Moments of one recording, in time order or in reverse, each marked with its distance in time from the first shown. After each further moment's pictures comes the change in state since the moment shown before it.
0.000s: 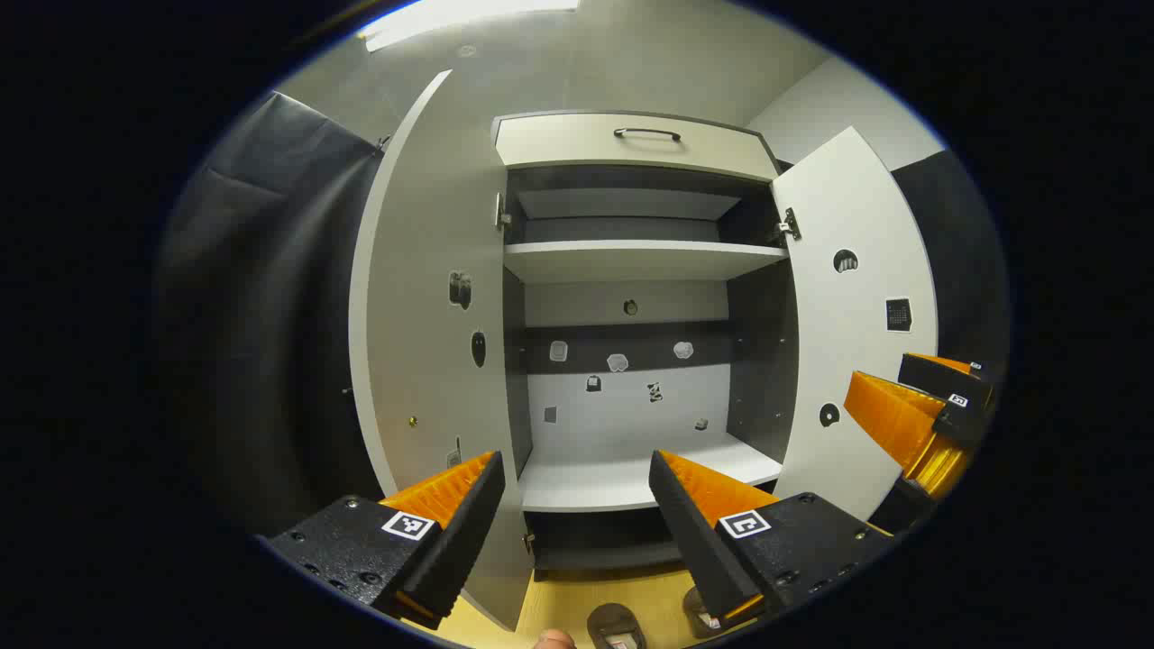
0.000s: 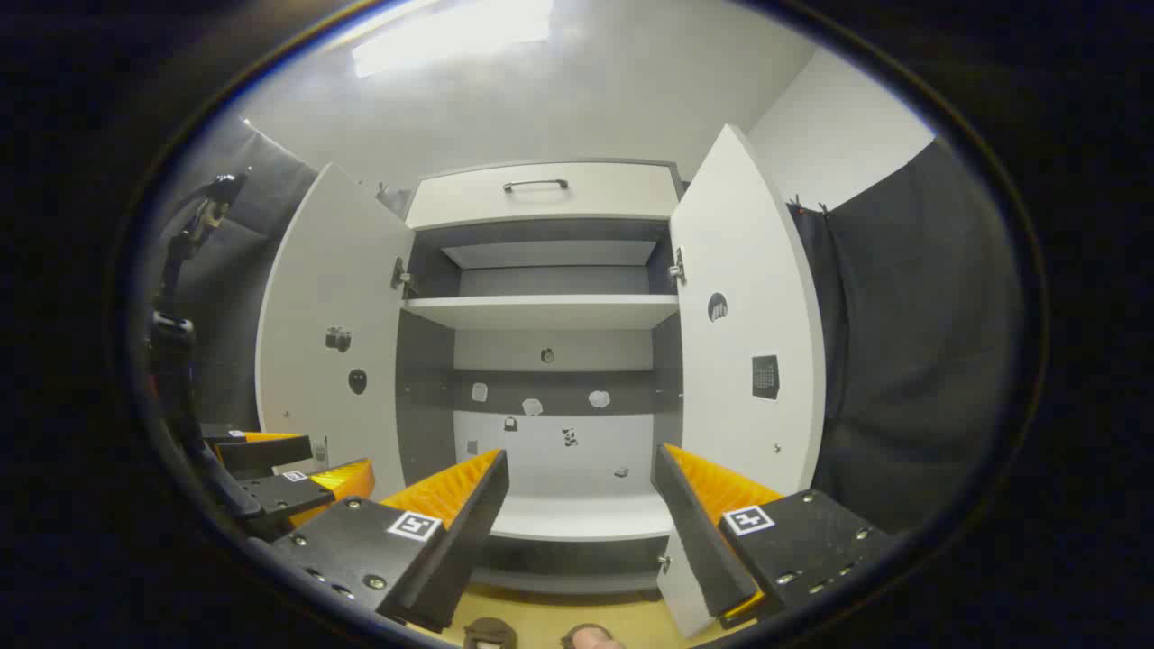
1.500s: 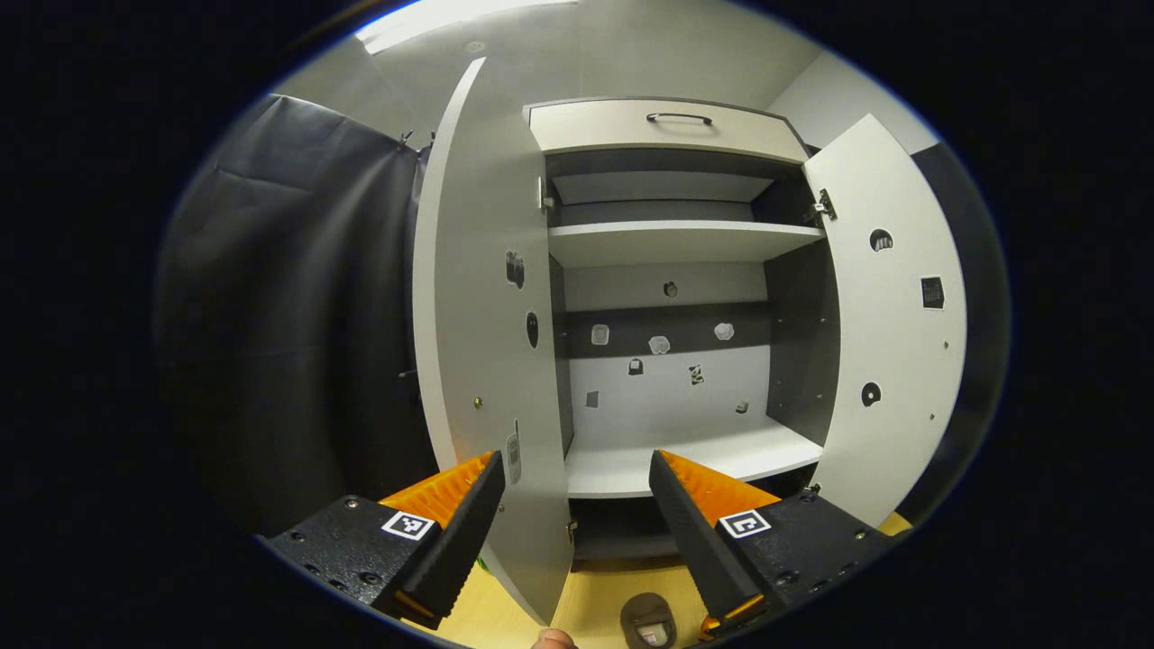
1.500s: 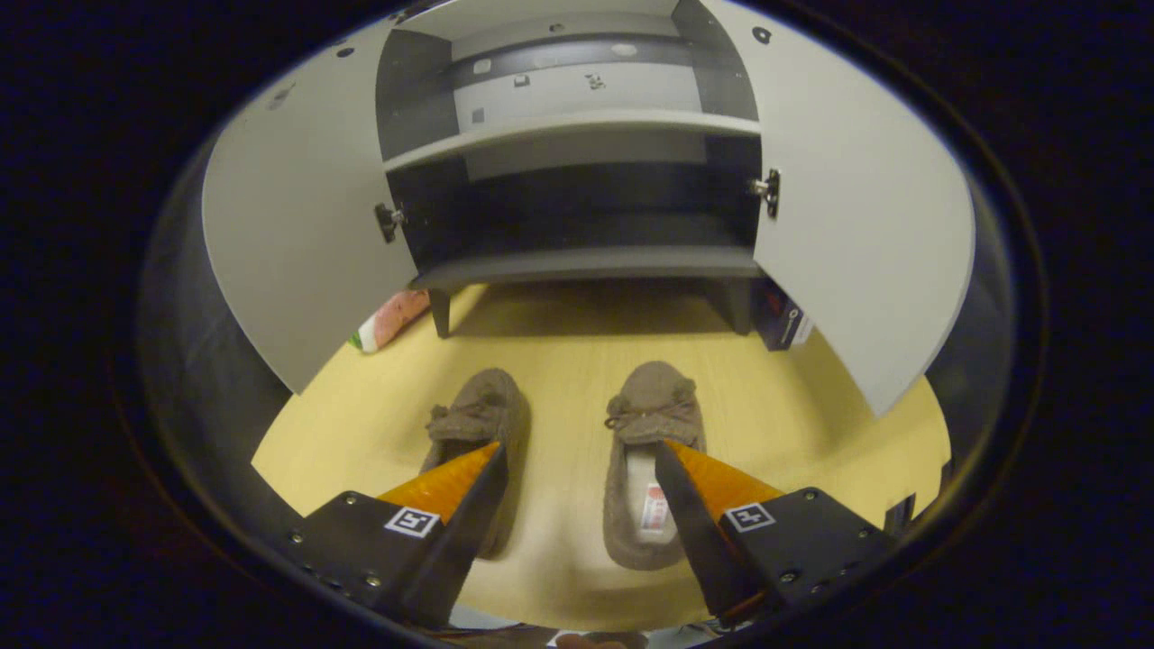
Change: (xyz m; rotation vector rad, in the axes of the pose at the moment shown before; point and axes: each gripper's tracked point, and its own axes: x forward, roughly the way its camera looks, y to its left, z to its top) left arm -0.009 0.041 -0.017 0.029 0.051 0.112; right arm -0.100 0.021 -0.481 0.029 0.903 0.090
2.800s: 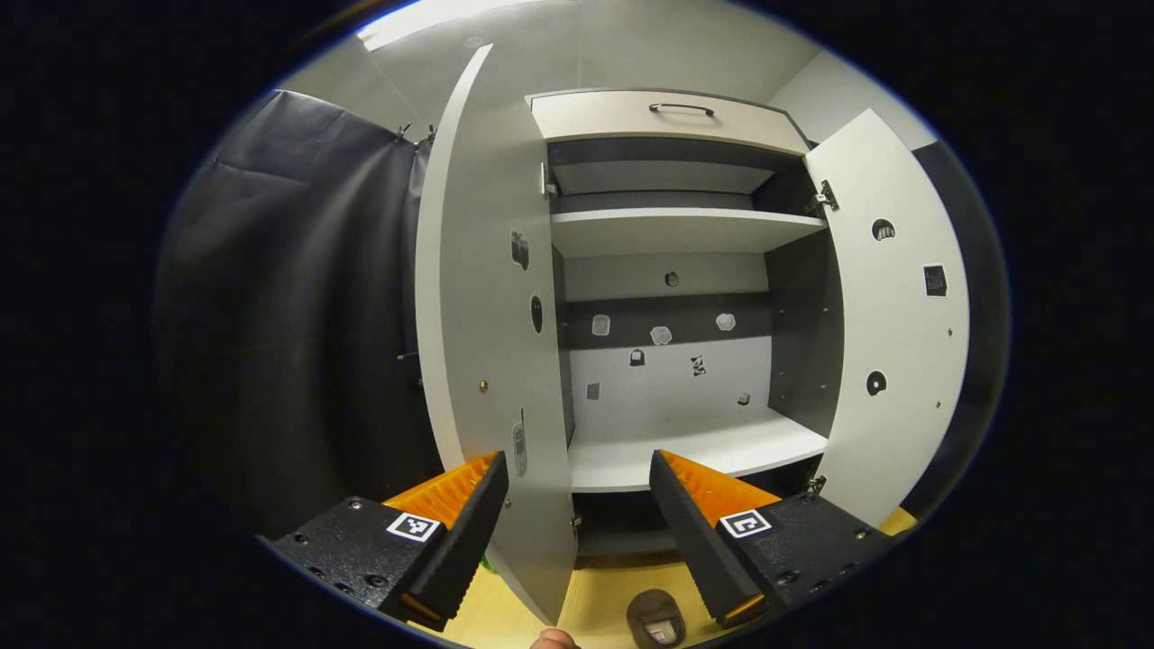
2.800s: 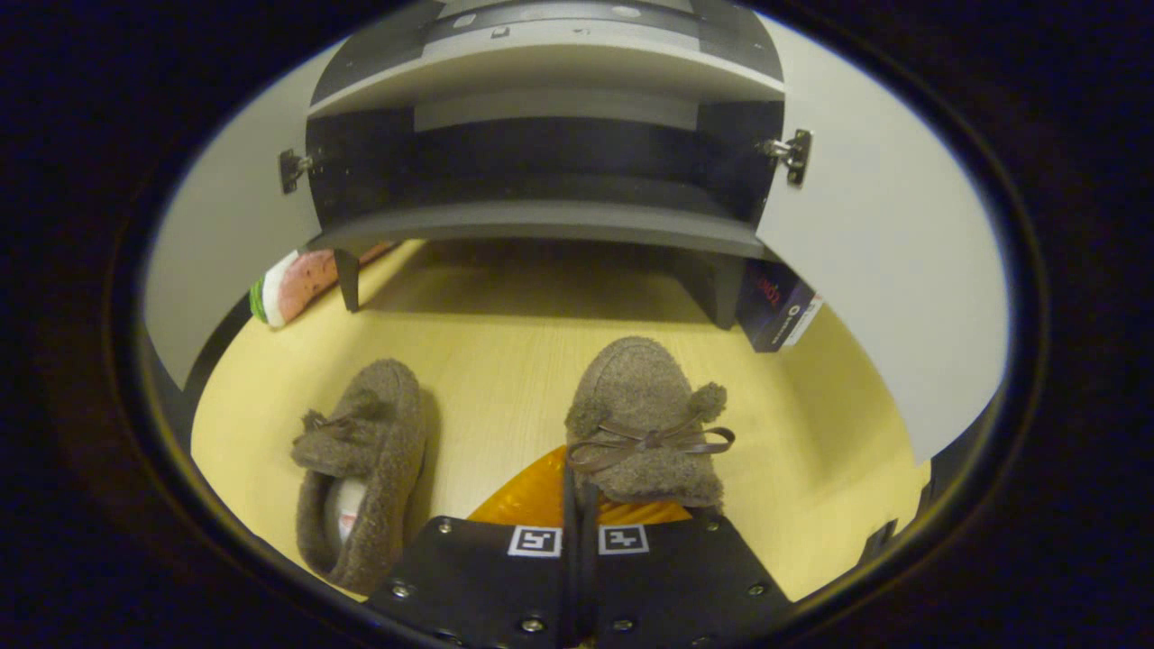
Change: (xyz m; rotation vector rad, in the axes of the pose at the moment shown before) left arm 0.009 0.006 -0.014 0.001 0.013 -0.021; right arm 0.064 -0.038 0.035 -0.051 -0.014 -0.165
